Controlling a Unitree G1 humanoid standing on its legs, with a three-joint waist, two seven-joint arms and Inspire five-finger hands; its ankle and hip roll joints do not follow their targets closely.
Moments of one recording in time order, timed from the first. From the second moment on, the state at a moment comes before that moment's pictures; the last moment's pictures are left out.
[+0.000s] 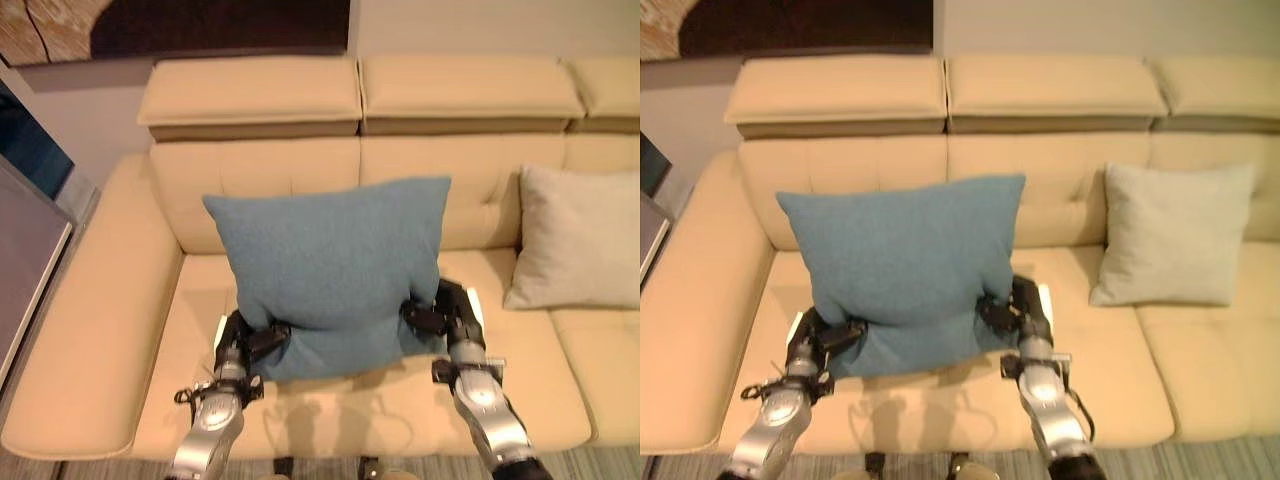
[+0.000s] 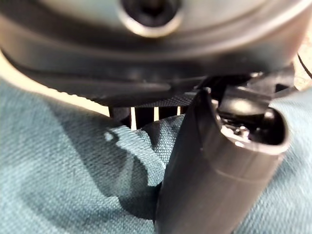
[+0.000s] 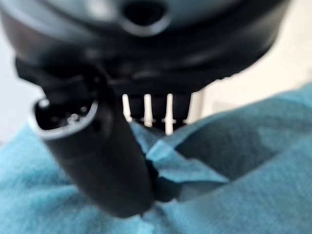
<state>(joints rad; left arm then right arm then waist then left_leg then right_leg) -0.08 0.27 -0.27 0.25 -0.39 -0.08 0.33 -0.17 -0.33 0.16 0.20 0.05 -0.08 -0.36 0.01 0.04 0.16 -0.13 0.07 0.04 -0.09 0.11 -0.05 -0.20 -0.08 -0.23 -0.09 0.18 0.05</state>
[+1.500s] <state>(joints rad) -1.14 0.48 -0.41 0.80 -0.33 -0.19 0.54 -1.19 -0.55 0.35 0.82 0.06 -0.08 -0.59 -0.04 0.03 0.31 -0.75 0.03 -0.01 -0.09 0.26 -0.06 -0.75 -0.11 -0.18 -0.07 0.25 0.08</state>
